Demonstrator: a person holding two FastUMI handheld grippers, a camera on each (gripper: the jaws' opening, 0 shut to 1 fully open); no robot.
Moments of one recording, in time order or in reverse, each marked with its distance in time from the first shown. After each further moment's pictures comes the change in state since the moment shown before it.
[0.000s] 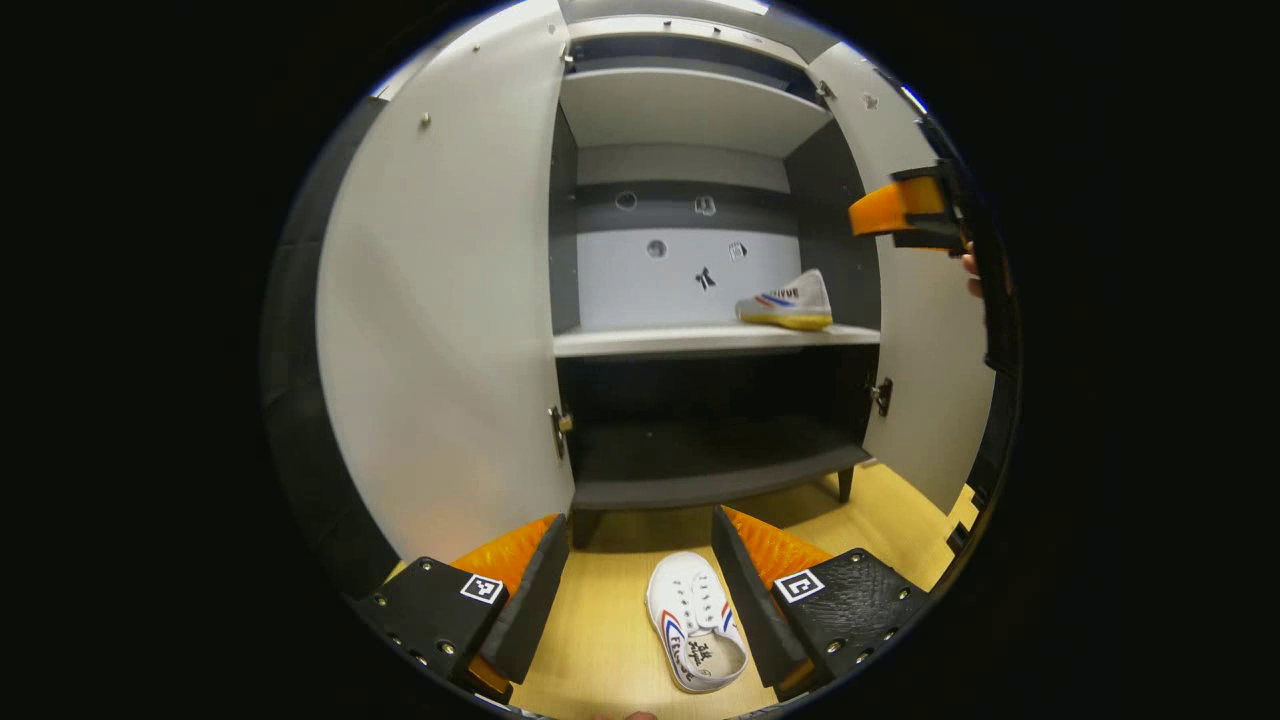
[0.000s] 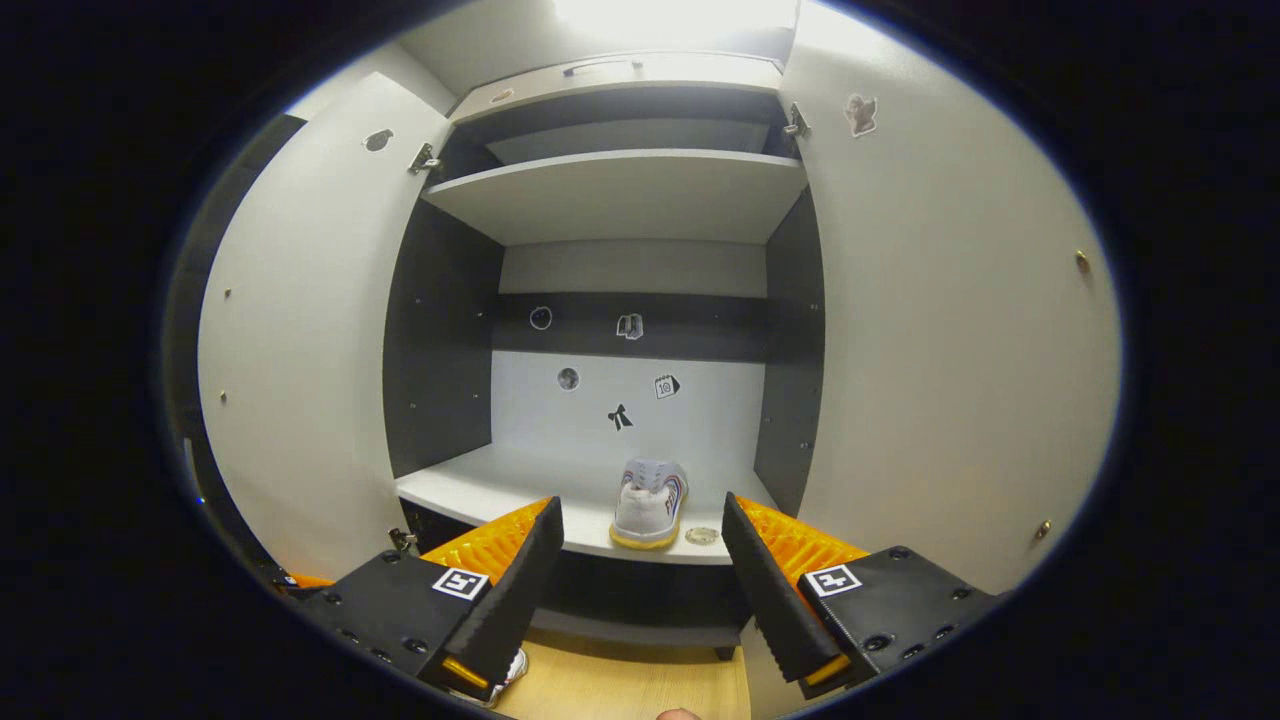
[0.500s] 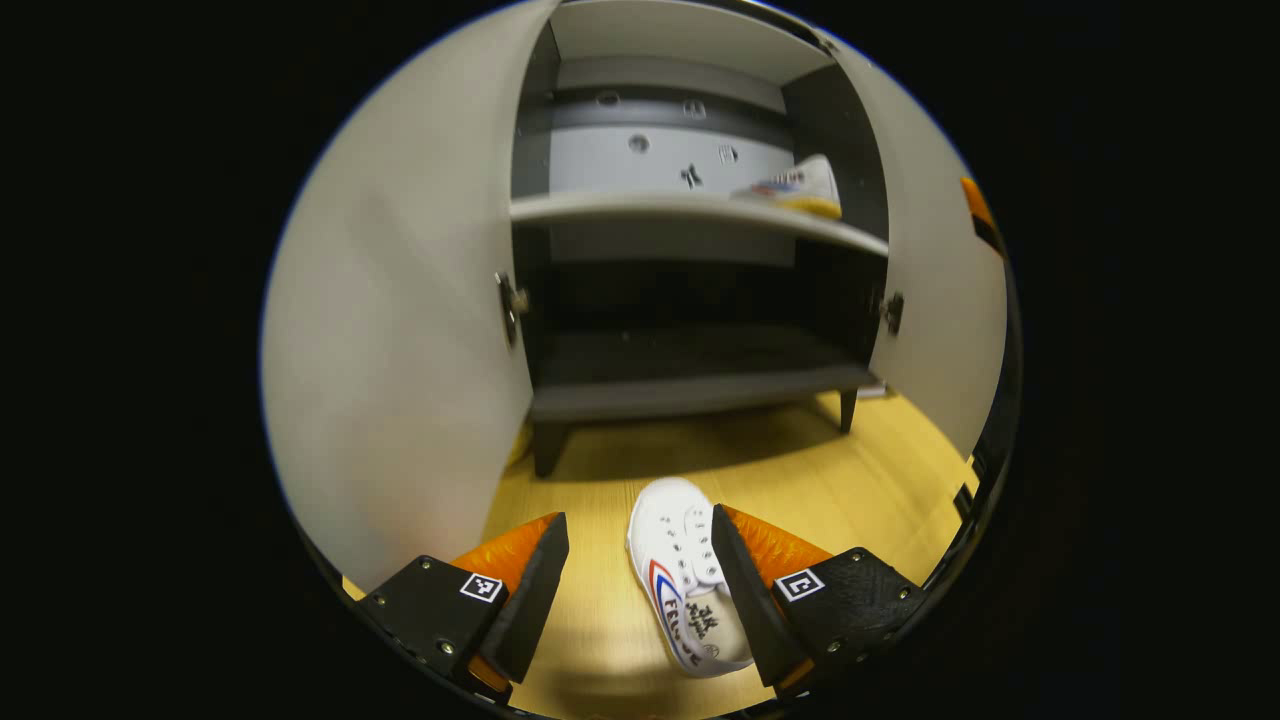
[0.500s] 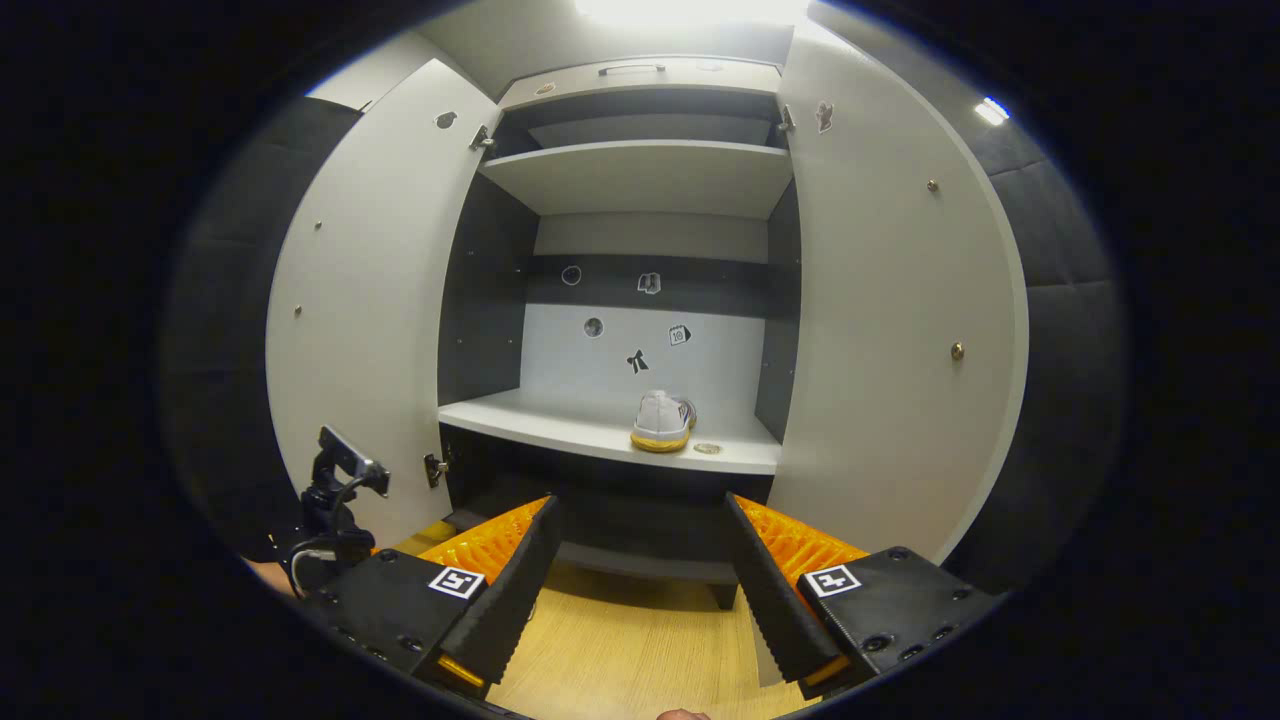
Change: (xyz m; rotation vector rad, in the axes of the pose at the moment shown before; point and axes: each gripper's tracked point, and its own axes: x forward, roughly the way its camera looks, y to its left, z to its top) left arm 0.054 -0.009 -0.111 0.022 0.256 -0.073; right arm -0.073 0.006 -0.073 -0.025 0.082 0.029
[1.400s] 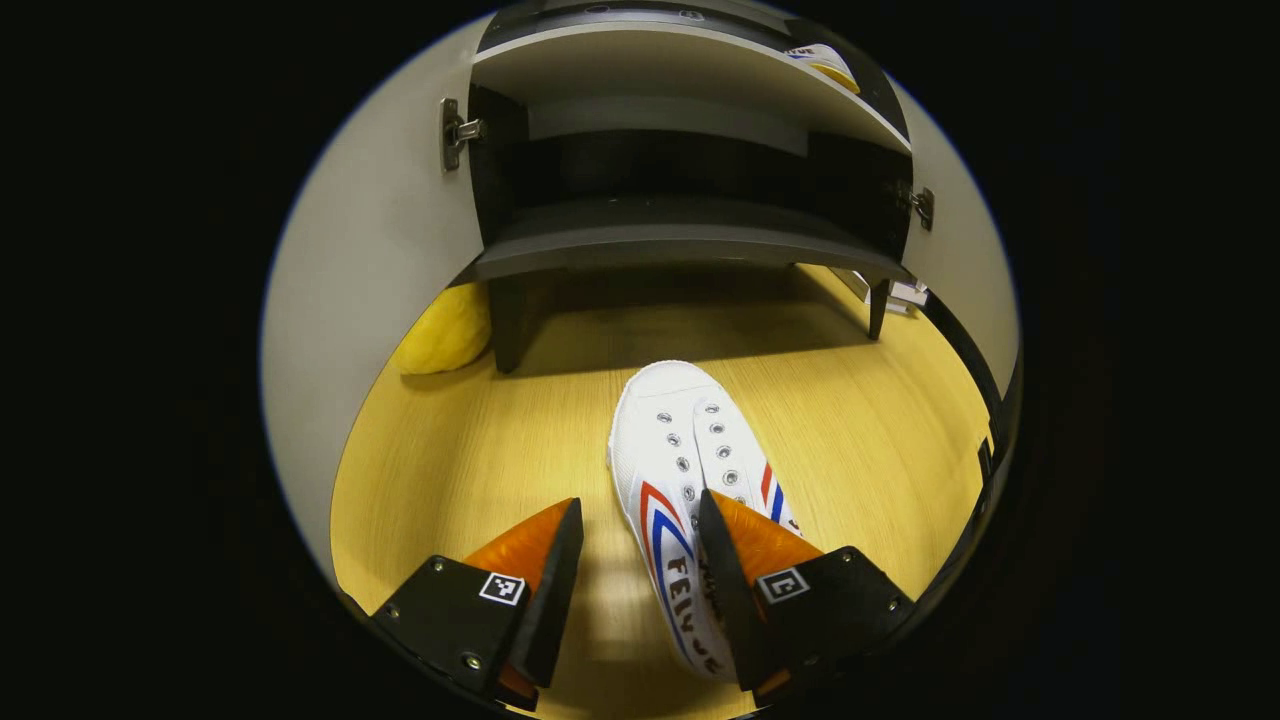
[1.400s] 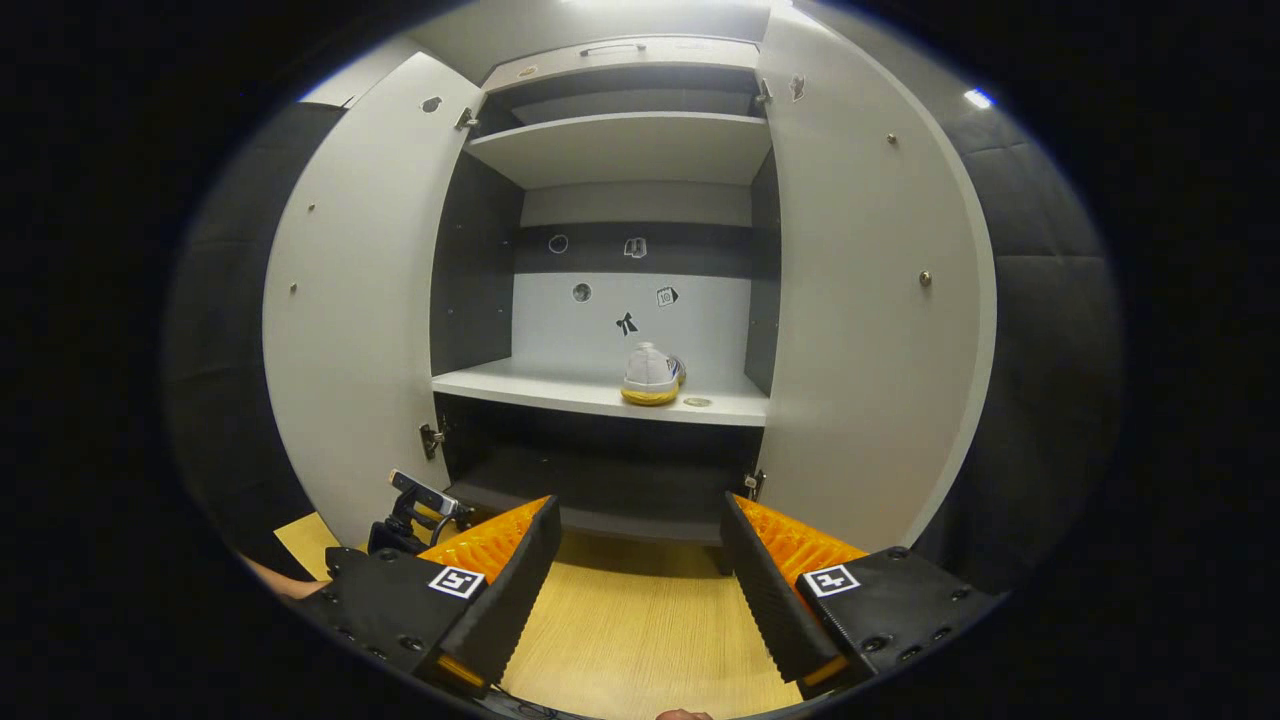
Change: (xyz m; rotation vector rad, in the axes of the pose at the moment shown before) left arm 0.046 -0.024 -0.081 -0.023 0.214 -0.045; right arm -0.009 -0.006 -0.023 0.033 0.071 -0.019
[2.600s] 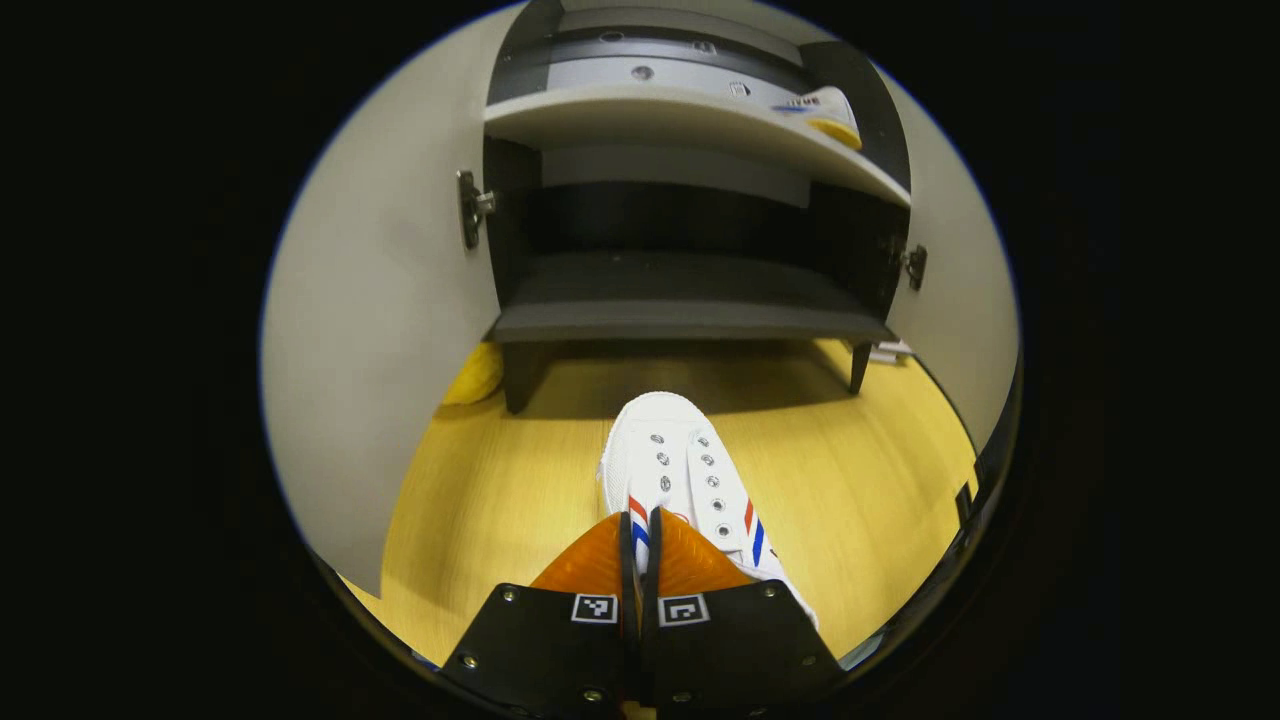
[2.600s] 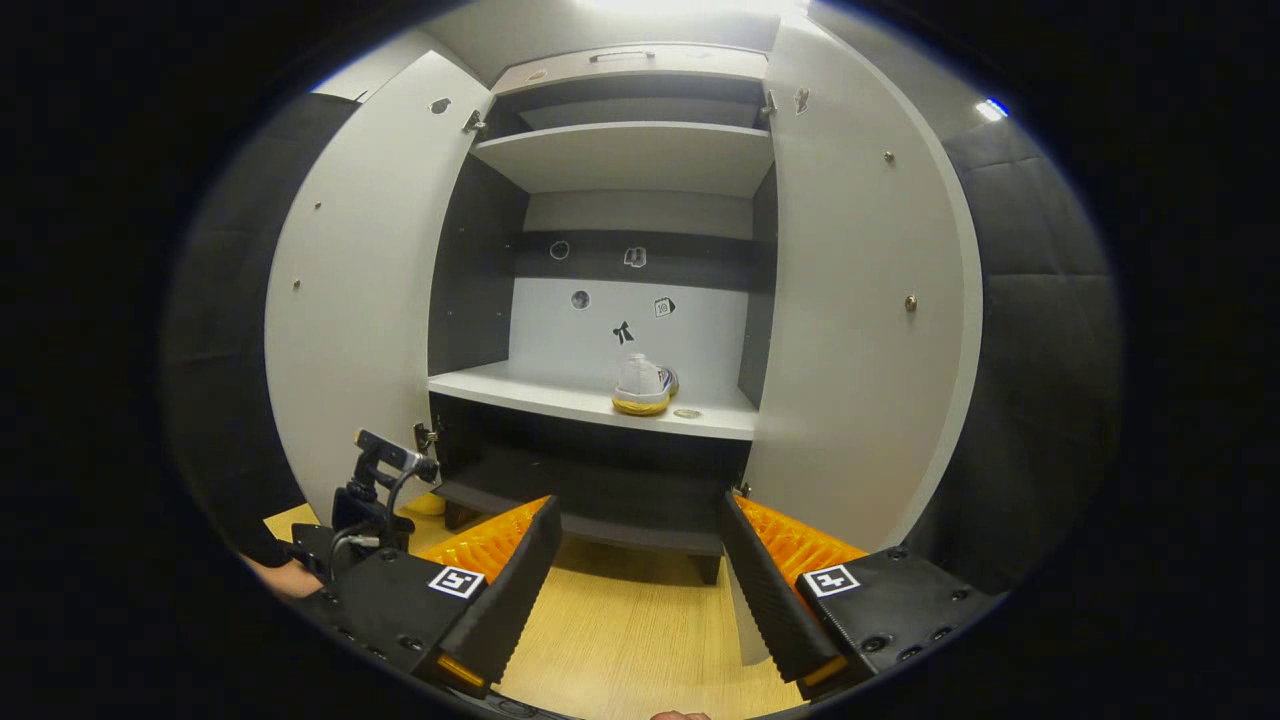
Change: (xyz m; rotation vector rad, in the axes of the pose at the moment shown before) left arm -0.051 0.005 0.063 -0.065 -0.131 0.048; right arm -0.005 -0.009 0.008 -0.036 -0.026 -0.003
